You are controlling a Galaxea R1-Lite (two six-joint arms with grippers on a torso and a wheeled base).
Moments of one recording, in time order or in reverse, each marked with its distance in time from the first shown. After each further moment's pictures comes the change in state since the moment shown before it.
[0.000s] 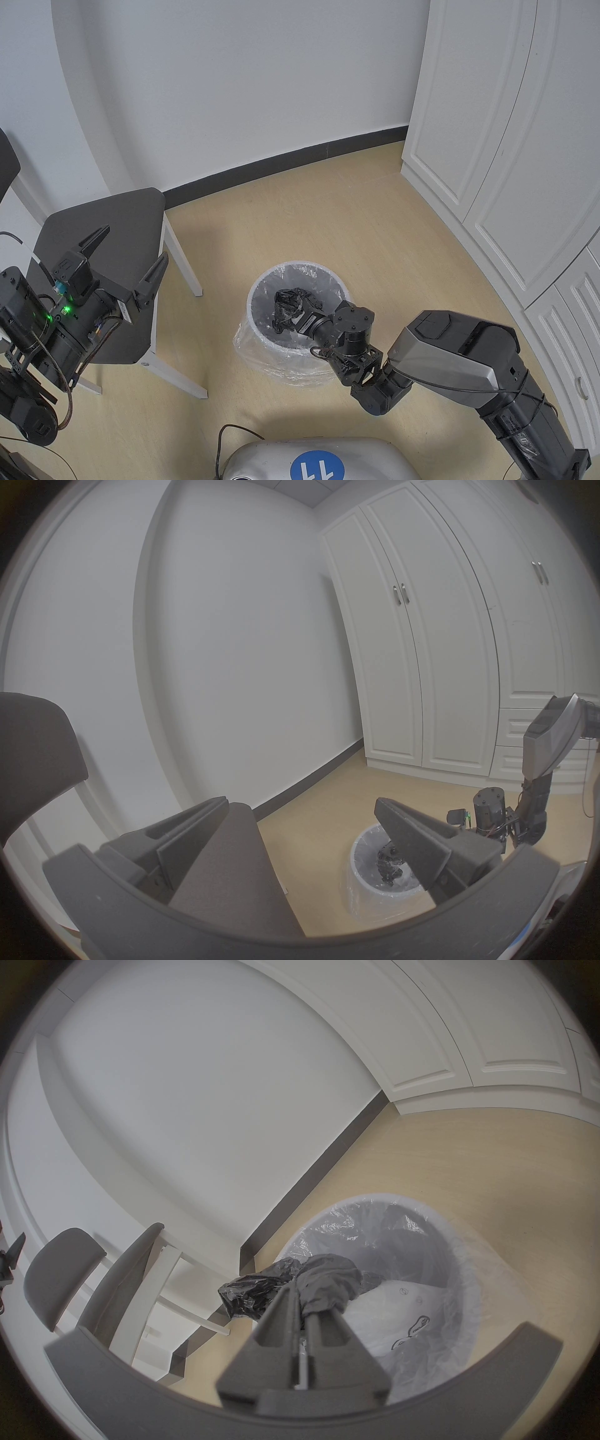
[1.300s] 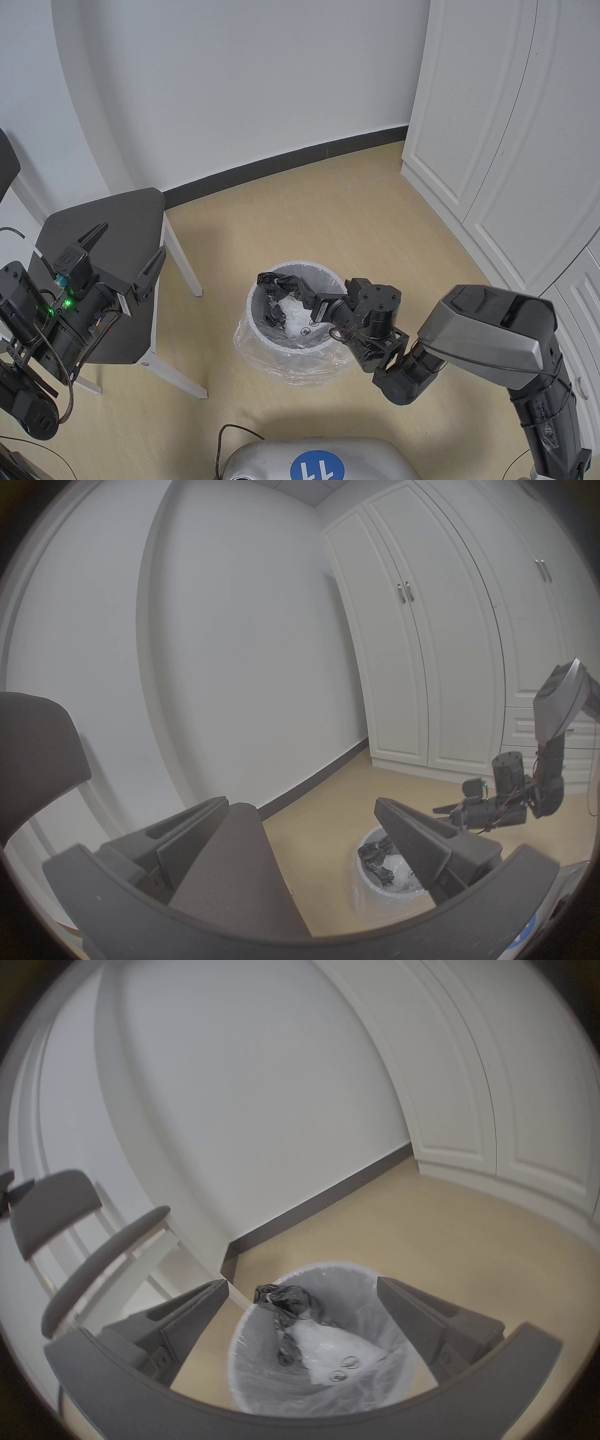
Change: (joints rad) left arm 0.023 0.019 -0.024 0.001 0.001 -0.001; right arm -0.028 -0.181 0.173 -0.035 -0.015 -0.392
